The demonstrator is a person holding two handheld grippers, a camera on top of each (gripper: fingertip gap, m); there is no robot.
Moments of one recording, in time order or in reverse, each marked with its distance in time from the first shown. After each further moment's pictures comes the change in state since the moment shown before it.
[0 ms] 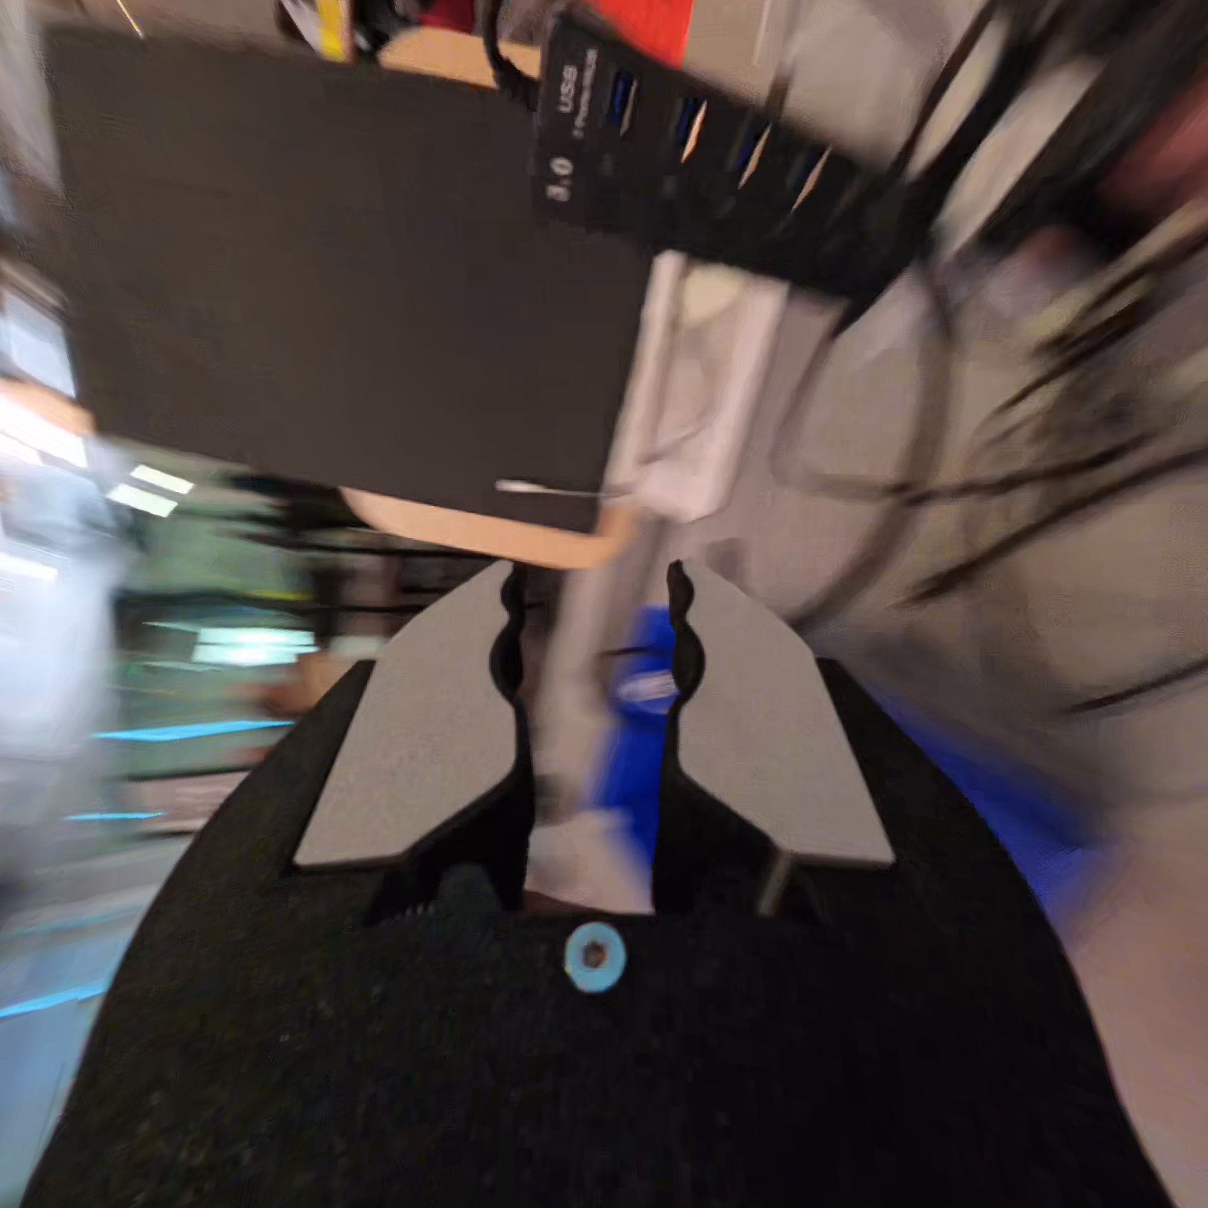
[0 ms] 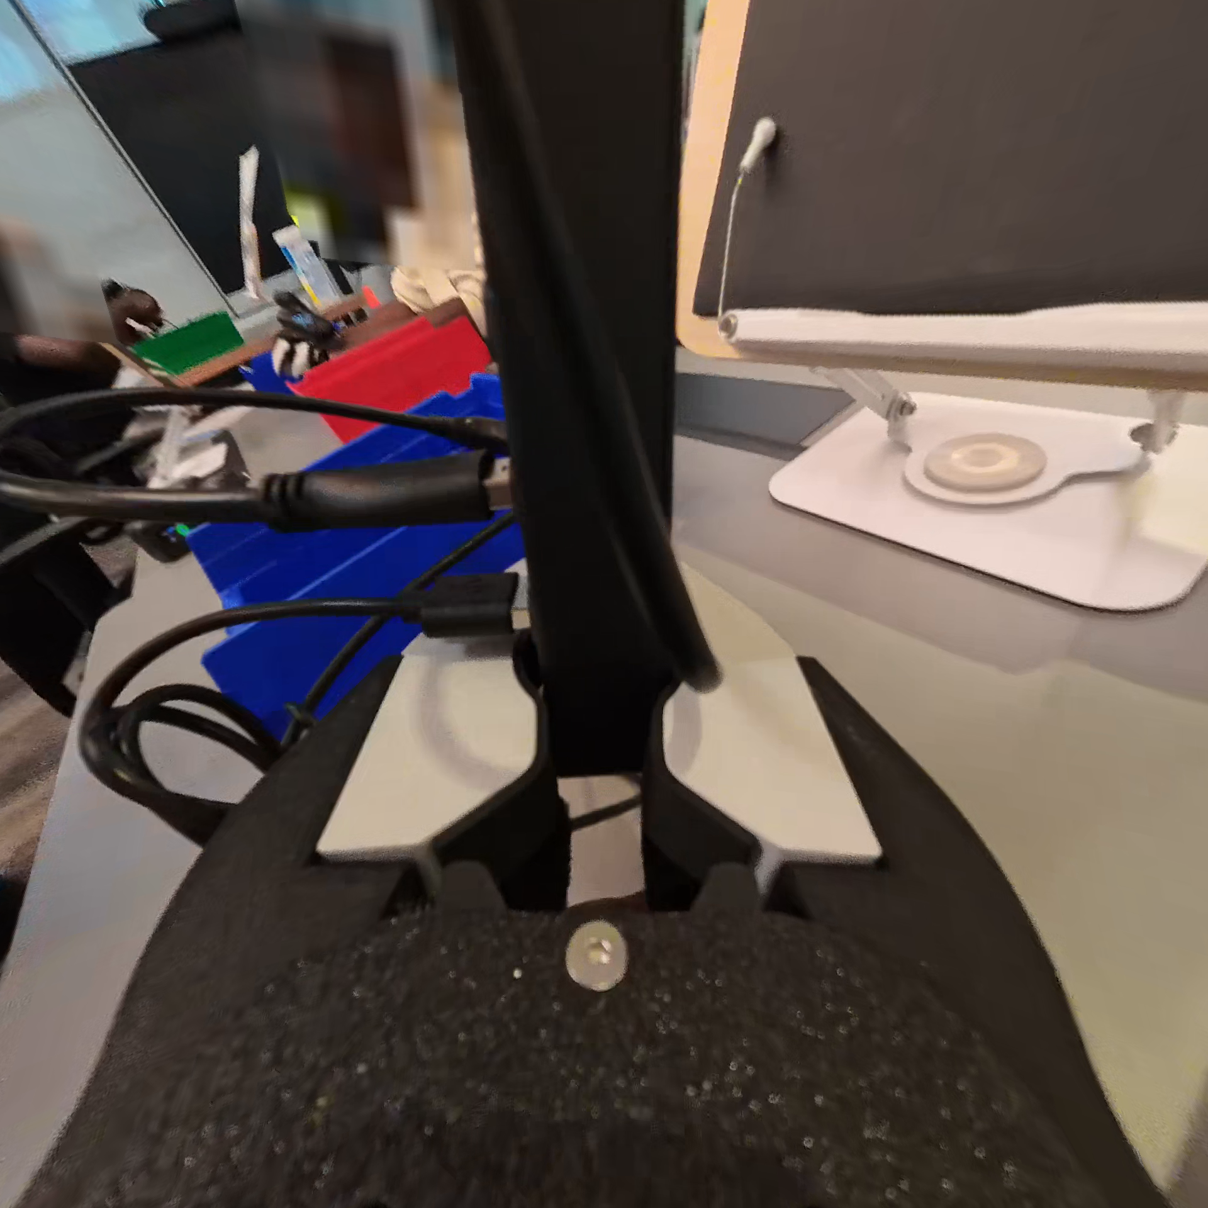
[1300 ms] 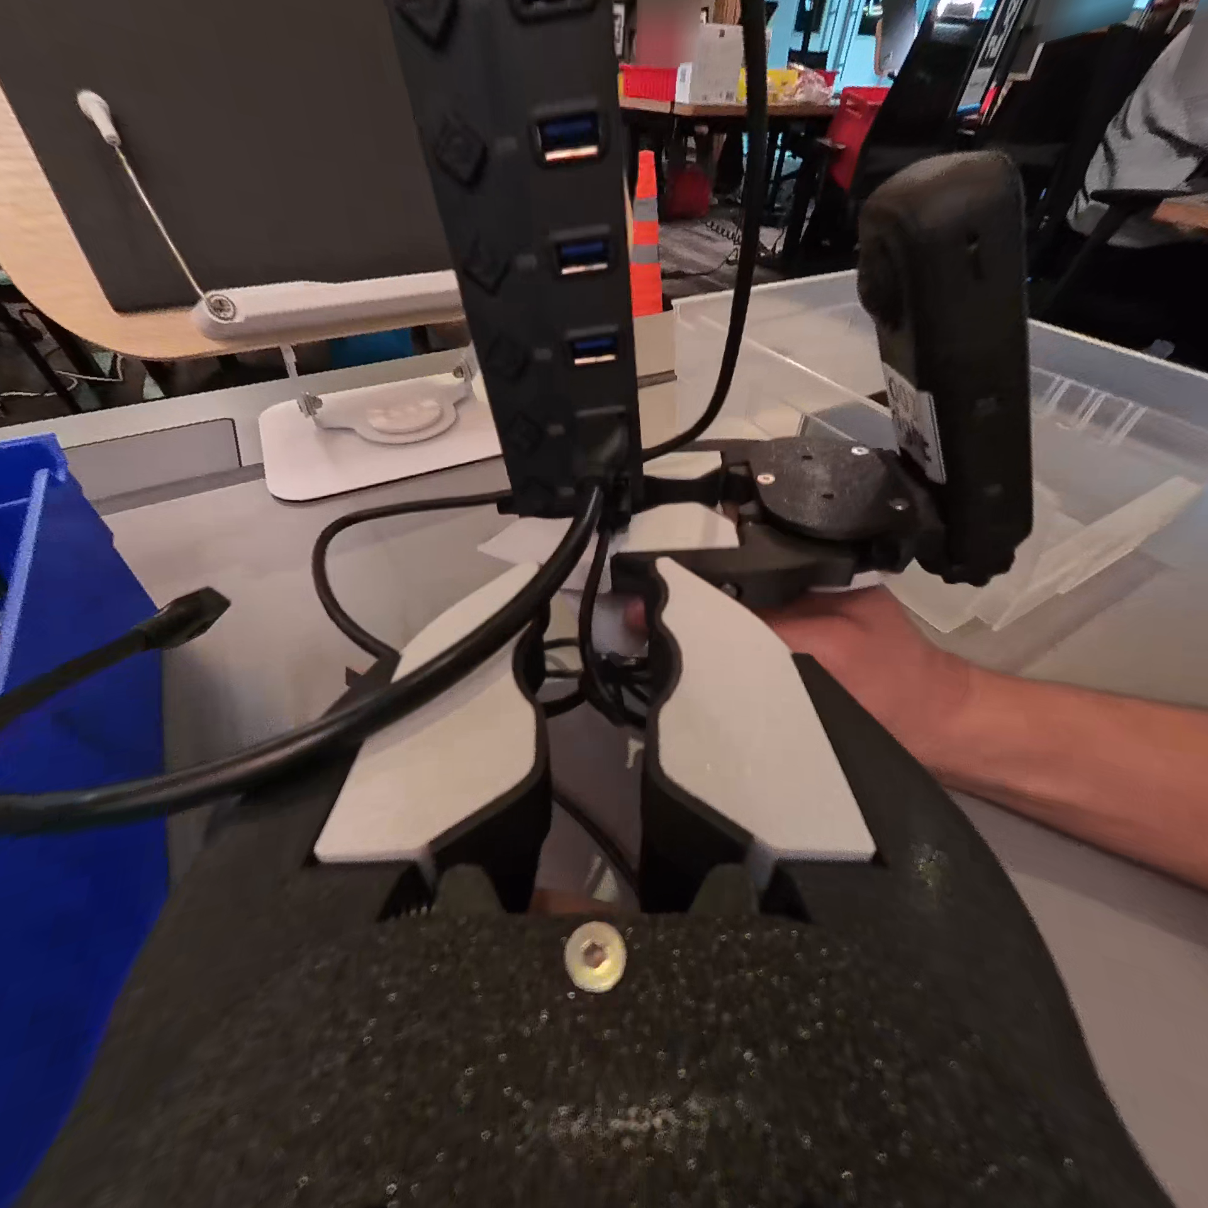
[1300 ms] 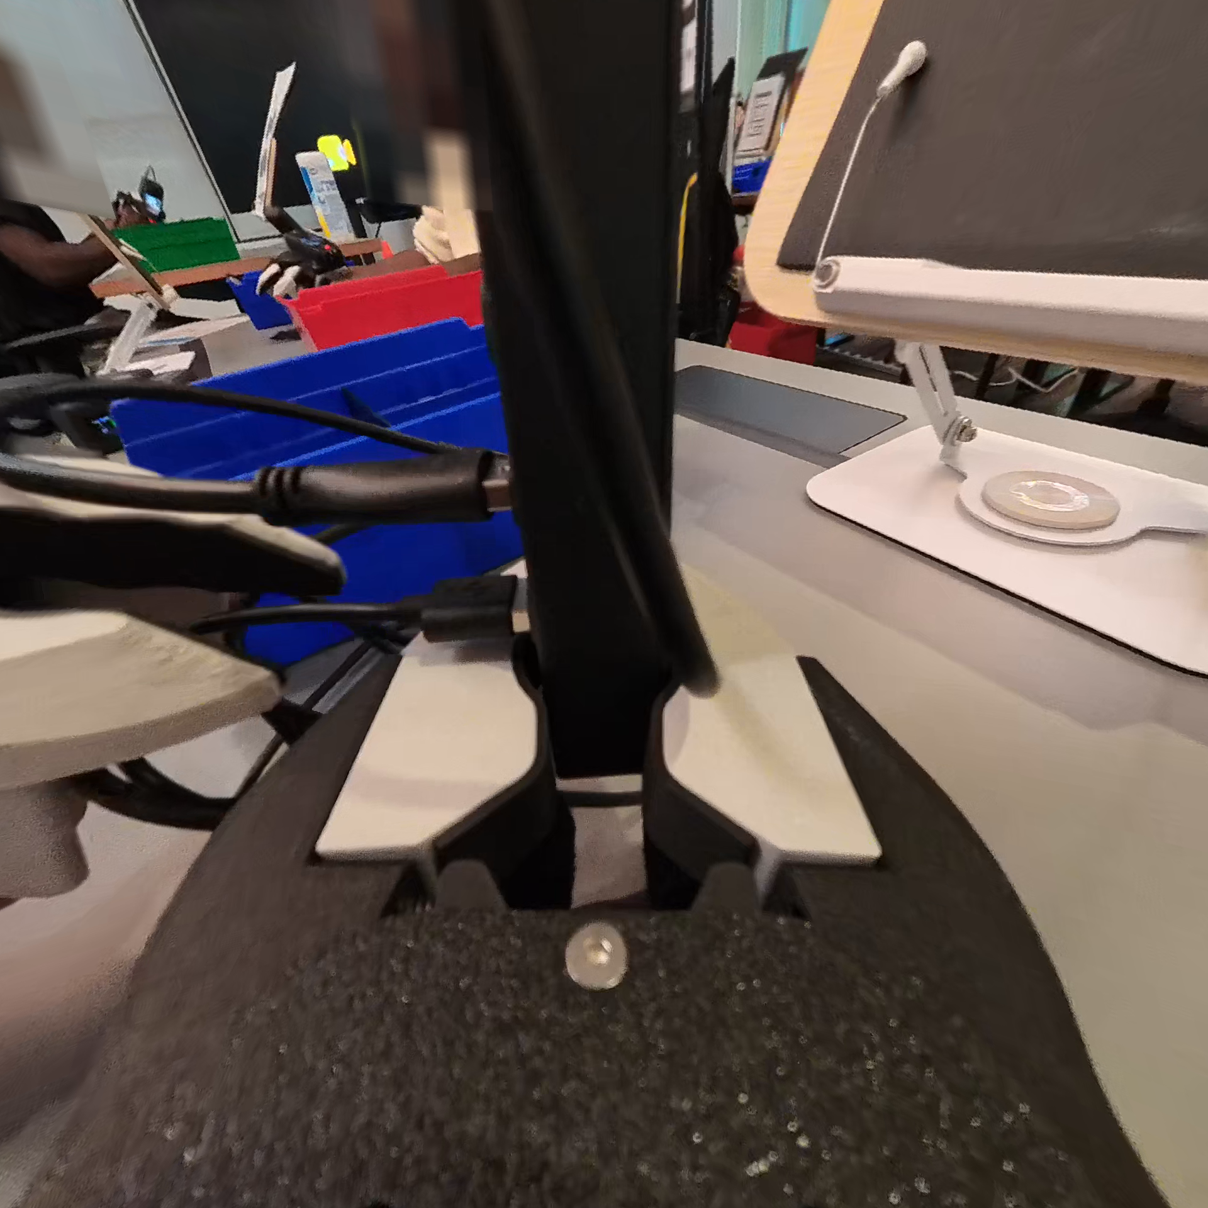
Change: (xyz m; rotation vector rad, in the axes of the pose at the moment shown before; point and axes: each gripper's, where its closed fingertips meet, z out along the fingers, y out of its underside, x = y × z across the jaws) left arm 0.159 -0.026 0.072 0.353 0.082 -1.185; right arm -0.014 0.045 0.030 0.019 -0.030 -0.199
